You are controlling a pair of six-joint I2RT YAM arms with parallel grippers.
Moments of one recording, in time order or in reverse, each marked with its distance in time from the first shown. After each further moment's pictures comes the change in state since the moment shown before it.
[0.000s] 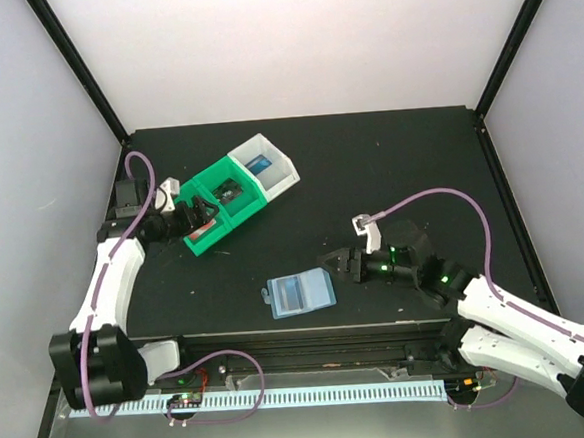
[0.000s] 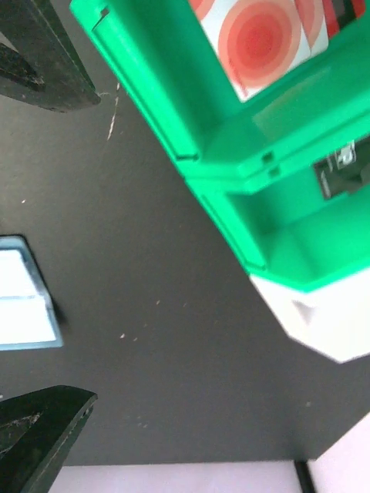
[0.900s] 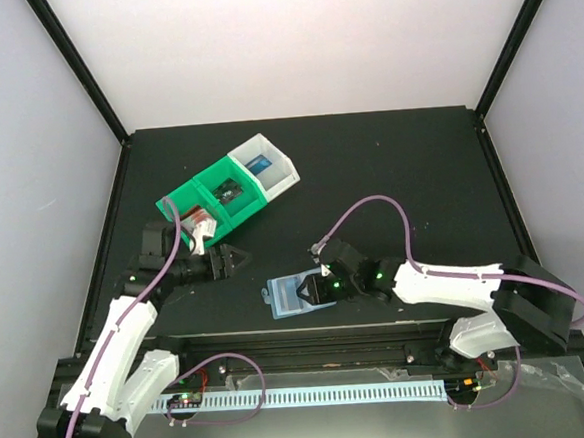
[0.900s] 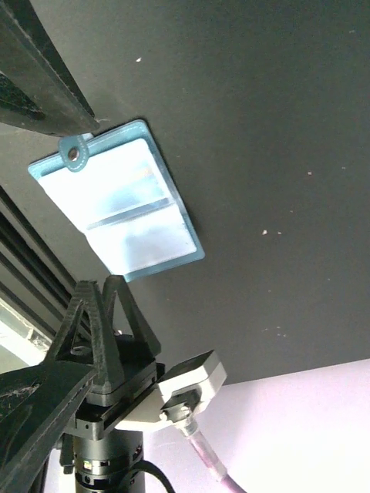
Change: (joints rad) left arm -0.268 -0.423 -0.300 0.000 0.179 -0.062; right arm 0.230 0.493 0.081 0.039 0.122 0.053
